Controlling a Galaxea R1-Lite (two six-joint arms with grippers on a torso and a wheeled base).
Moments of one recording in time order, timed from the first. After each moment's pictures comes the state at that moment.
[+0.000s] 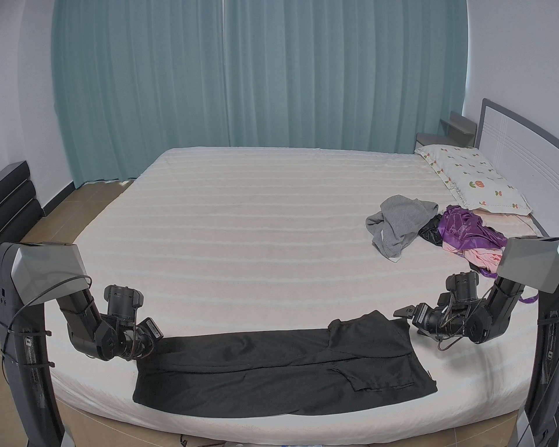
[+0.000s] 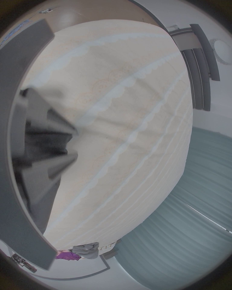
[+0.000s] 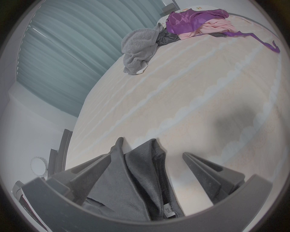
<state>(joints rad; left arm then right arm) -0.05 2.31 -0.65 -0.76 0.11 -0.73 0.06 2.36 -0.73 -0.85 0.26 0.62</state>
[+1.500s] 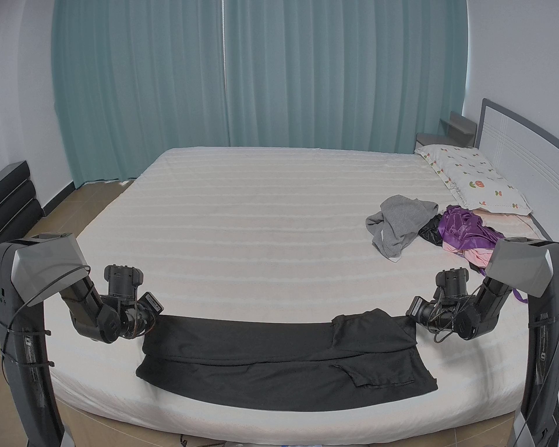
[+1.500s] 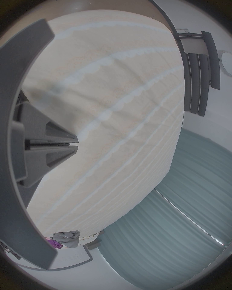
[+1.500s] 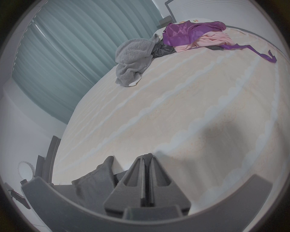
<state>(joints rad) -0.03 2.31 -0.80 -0.75 0.12 -0.81 0.07 2.44 -0.85 -0.85 0.08 0.62</state>
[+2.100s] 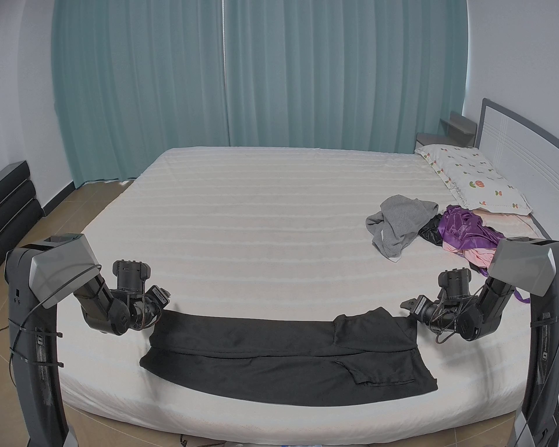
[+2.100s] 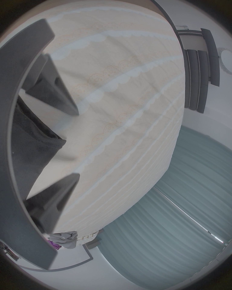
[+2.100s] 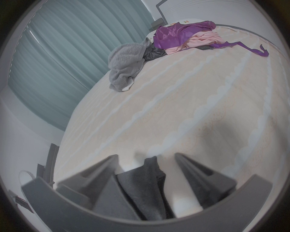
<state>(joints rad) -0.04 2.41 -0.96 -0.72 0.11 -0.80 0.07 2.42 -0.82 -0.87 0.04 0.69</state>
